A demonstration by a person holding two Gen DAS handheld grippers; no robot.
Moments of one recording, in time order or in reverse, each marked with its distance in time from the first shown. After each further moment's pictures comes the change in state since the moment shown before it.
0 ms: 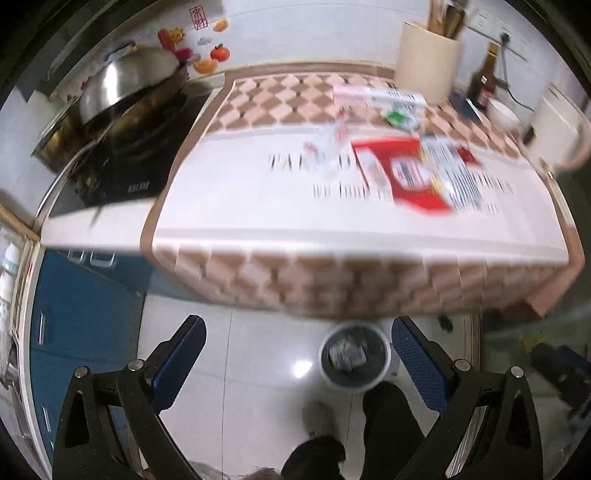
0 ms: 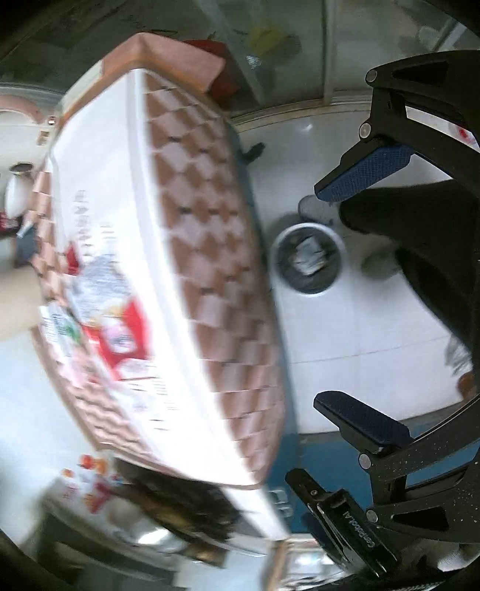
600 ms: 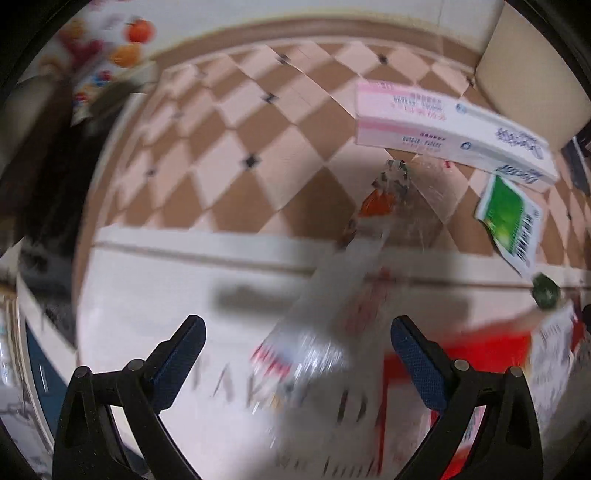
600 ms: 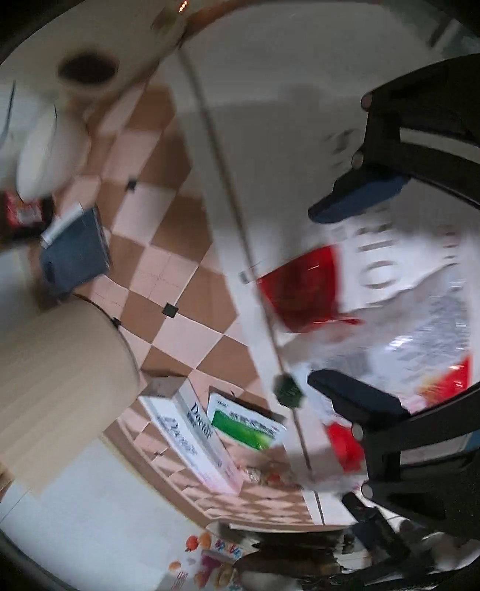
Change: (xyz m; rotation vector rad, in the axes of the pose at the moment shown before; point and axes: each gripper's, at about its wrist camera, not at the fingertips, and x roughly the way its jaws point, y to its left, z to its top) left arm 0.231 -0.032 0.248 0.013 0.235 0.049; right arm 0.184 -0.063 0.346 0.049 0.029 -0.028
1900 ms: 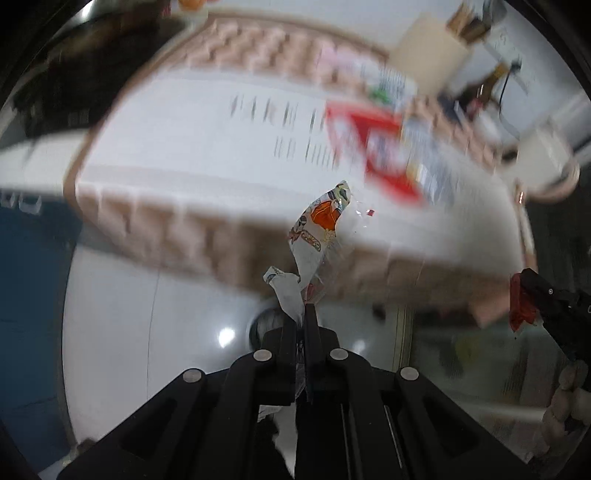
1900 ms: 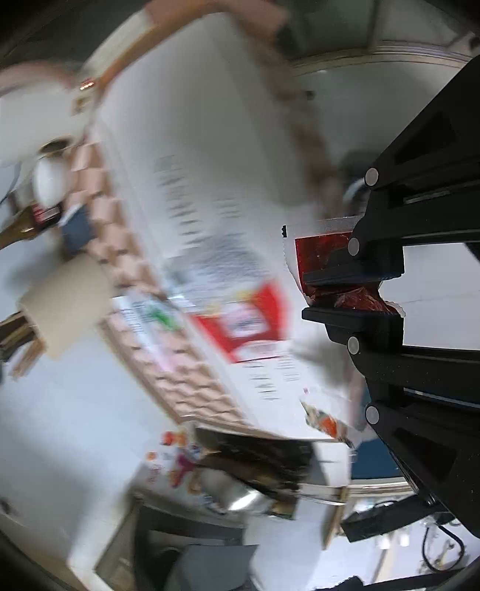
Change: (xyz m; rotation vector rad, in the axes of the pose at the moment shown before) left arm -0.112 0.056 -0.308 -0.095 -0.031 -0.351; right arm -0.147 -0.005 -0.242 0.019 -0.128 0.271
